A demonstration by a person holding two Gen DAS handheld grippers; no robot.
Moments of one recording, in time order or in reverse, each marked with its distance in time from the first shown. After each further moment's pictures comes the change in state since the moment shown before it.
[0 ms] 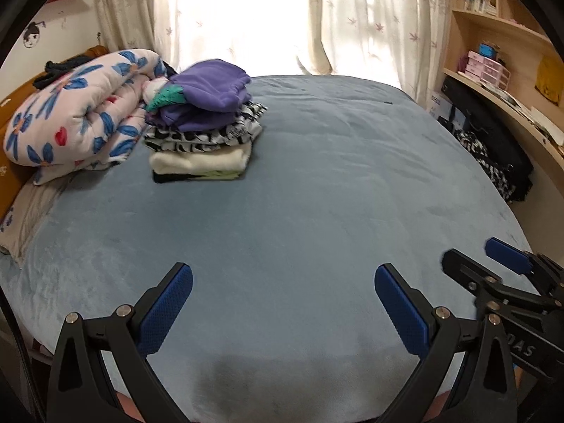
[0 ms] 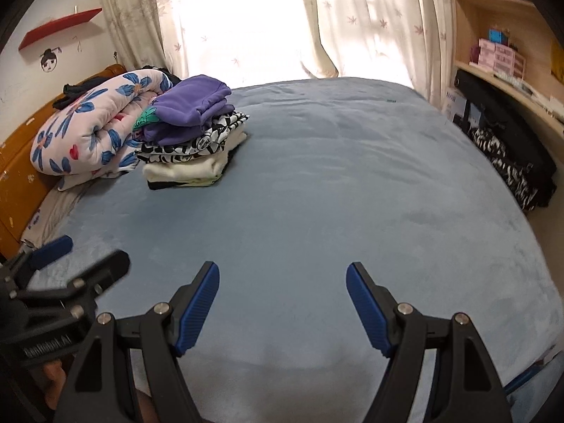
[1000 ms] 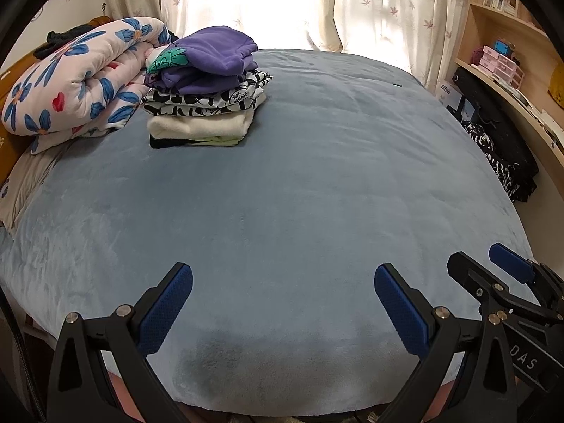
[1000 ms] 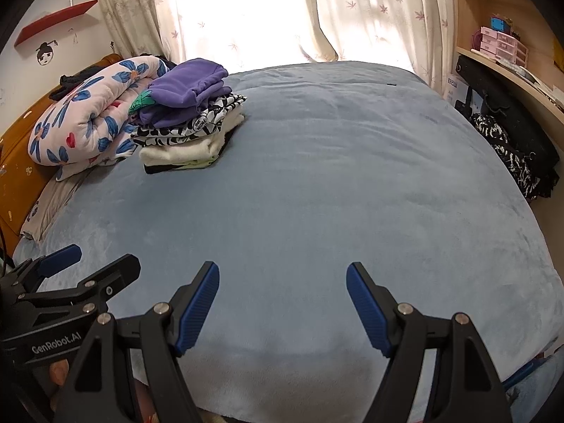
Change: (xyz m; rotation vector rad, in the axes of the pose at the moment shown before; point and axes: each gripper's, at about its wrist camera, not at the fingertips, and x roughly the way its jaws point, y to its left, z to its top) left arm 0.023 0.001 -0.015 -0.068 0.097 0.008; right arm 0.009 -0.005 -0.015 0.002 0.049 -0.002
